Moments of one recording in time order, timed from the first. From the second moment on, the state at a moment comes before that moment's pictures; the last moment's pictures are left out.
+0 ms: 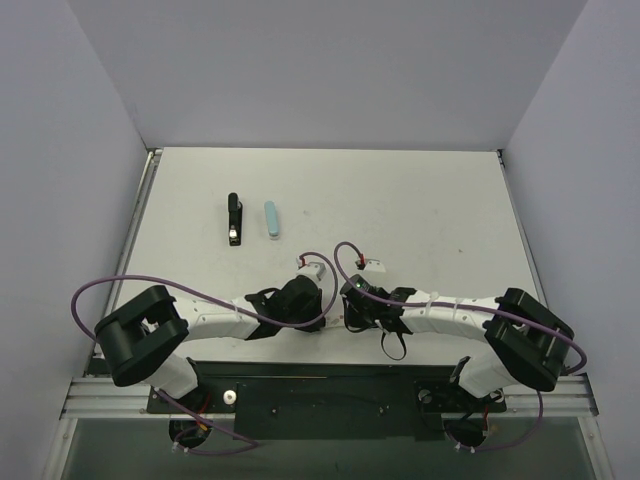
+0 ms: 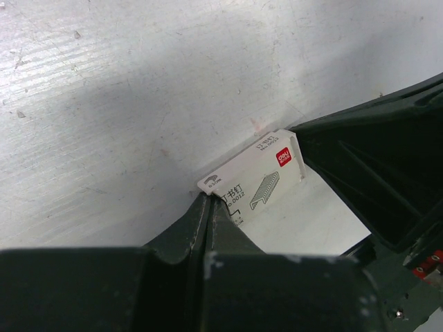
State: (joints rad) left arm -1.01 1.51 0.61 0.09 -0.08 -0.75; right arm 0.96 1.44 0.60 -0.19 0.27 0.94
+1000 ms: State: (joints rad) left arm -1.03 1.33 0.64 -0.20 -0.21 -0.74; right arm 0.96 1.36 0.63 -0.34 0.34 0.91
